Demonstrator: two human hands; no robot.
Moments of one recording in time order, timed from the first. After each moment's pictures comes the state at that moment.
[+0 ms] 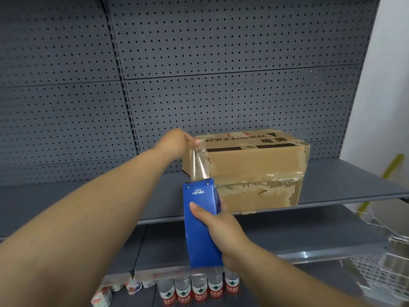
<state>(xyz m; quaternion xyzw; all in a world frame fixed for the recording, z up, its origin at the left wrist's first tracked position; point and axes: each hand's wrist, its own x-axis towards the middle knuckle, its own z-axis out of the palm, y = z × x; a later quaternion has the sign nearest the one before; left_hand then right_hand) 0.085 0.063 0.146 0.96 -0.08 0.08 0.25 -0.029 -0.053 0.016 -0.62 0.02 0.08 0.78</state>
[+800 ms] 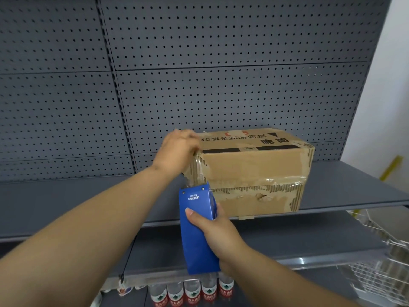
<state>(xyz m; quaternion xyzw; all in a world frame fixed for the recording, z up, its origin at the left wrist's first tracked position) 0.123 0.060 0.098 0.92 -0.21 0.30 0.16 -0.003 -0.058 0.007 -0.65 0.03 0.09 0.76</state>
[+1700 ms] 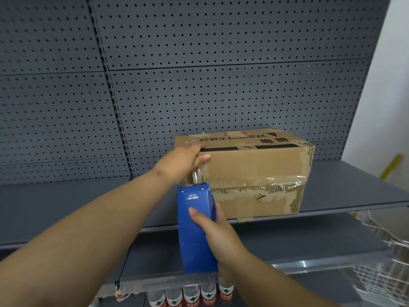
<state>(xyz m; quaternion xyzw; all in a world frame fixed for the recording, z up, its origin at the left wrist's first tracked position) 0.130 0.047 0.091 0.95 -0.22 0.16 0.11 0.014 -0.063 -0.005 -0.62 0.02 0.10 0.78</state>
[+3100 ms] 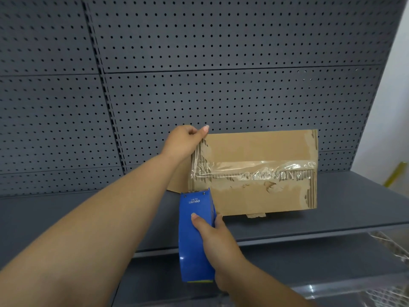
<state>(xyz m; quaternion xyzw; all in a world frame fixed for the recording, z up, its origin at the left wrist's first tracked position) 0.198 0.043 0.125 0.87 -0.11 0.21 0.43 0.067 -0.043 -0.002 -0.64 0.13 0.13 0.75</state>
